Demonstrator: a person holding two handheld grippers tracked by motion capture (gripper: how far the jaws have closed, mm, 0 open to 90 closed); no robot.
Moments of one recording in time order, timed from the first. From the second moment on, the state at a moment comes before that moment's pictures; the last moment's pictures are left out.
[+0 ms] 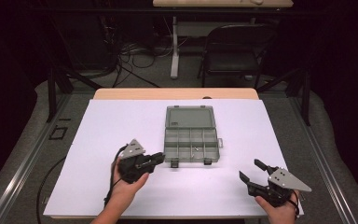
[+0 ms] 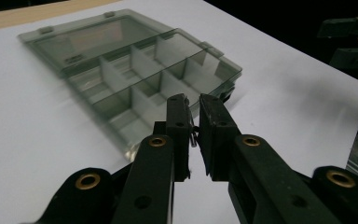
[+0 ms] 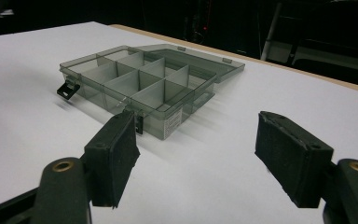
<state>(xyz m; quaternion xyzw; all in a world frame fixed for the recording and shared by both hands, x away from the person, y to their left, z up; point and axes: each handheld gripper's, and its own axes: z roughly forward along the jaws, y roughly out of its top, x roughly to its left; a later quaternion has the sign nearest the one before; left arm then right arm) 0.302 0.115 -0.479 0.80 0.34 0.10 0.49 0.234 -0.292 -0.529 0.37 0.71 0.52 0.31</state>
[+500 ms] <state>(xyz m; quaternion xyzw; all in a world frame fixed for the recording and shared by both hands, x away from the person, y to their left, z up) 0.351 0.023 -0.506 0.82 0.33 0.06 0.47 0.240 -0.287 -0.530 0.36 0.71 0.52 0.30</state>
